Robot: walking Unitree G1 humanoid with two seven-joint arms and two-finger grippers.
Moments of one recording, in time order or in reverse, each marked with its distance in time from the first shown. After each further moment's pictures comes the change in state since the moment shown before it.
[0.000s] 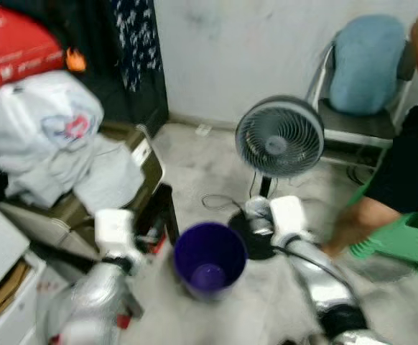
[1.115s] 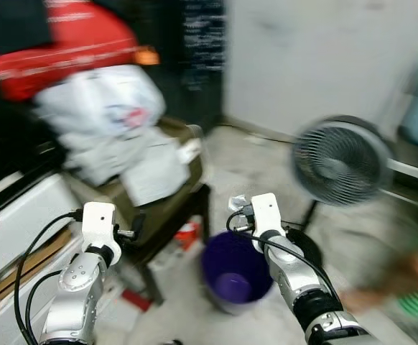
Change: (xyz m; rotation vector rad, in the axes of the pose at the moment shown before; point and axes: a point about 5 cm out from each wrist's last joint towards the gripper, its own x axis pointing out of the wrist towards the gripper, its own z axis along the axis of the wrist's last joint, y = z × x) left arm 0.002 0.064 0.005 0.187 0.095 0.204; right arm 0.019 0.052 0.016 0.067 0.016 0.076
